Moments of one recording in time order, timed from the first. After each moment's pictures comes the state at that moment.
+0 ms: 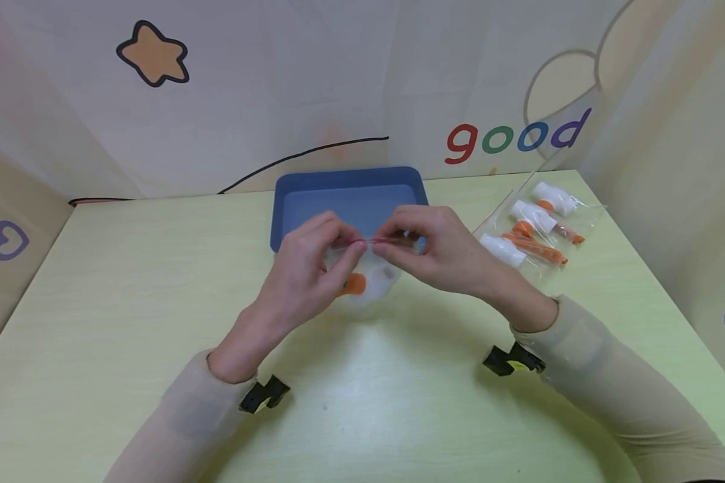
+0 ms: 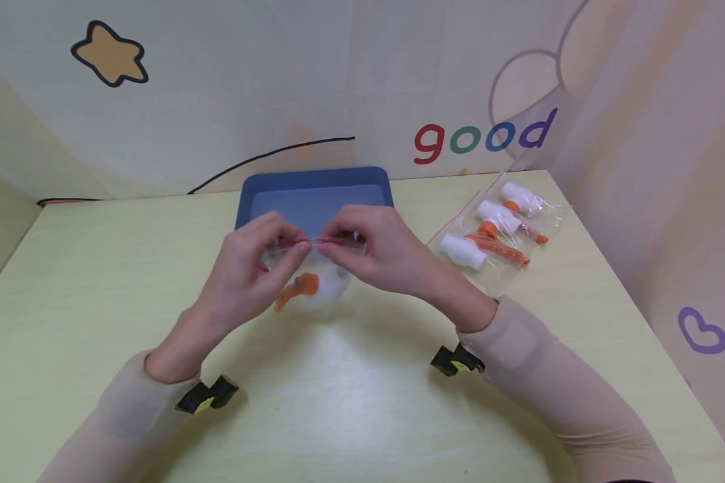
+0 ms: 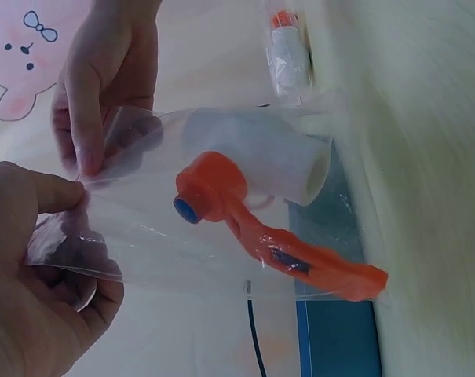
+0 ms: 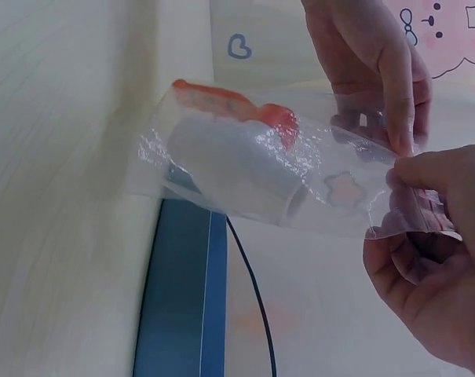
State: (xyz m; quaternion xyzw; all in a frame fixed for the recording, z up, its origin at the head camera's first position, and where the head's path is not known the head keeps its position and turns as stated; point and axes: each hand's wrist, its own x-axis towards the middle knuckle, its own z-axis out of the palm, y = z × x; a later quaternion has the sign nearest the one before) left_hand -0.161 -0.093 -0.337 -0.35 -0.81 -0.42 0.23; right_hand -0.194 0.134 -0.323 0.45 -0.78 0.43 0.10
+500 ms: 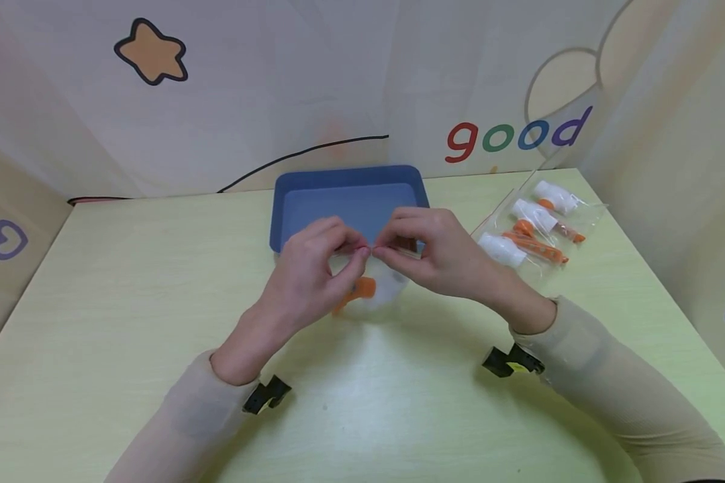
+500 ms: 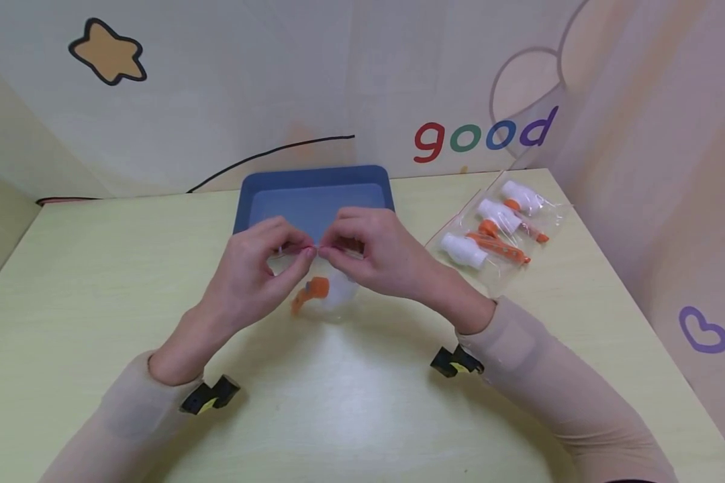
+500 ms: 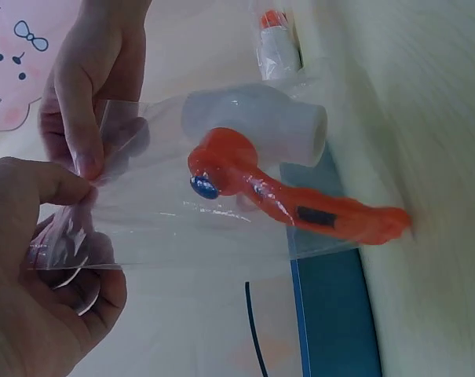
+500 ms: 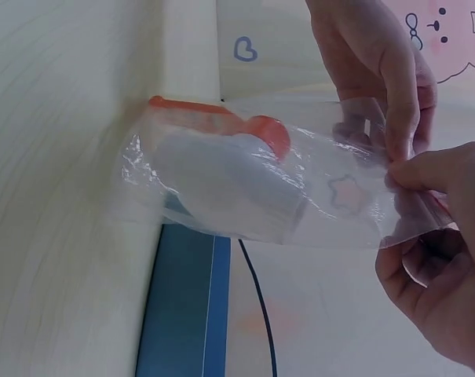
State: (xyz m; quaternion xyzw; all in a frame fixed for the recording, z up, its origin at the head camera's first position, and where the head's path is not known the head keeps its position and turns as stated) left_hand -0.160 -0.089 -0.341 -0.35 -0.82 -0.38 0.24; right_hand -0.192 0.132 -0.326 0.47 -0.78 0.40 0.13
